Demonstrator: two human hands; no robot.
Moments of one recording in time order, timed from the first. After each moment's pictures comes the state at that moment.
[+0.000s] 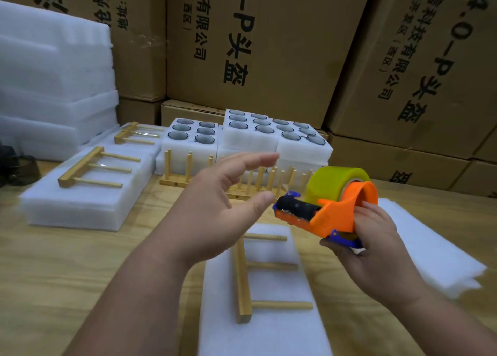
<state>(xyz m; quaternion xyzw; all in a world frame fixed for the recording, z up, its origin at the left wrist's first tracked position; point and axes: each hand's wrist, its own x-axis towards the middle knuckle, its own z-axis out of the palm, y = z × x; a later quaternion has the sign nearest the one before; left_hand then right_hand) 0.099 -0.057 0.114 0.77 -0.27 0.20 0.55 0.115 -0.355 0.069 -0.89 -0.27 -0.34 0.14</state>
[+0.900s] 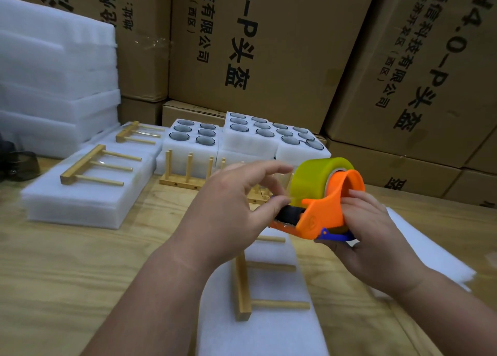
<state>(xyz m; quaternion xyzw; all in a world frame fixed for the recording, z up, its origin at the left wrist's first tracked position) 0.094 -0.073 0.118 0.80 -0.27 0.31 0.45 0.121 -0.350 0.101 -0.87 -0.37 -0.32 0.07</state>
